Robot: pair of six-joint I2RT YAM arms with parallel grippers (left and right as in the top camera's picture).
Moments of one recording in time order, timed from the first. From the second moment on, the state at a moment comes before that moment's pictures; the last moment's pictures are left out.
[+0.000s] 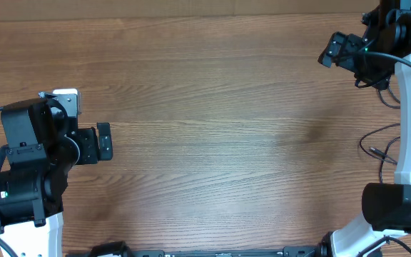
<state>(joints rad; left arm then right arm) 0.15 1.03 1.33 -1.17 0.02 0.08 -0.09 1.82 2.08 -1.46 -0.14 0.30</state>
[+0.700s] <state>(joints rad) 0.12 0.96 1.33 -1.20 0.02 0.08 -0.09 1.82 2.08 -1.46 -0.14 0.30</state>
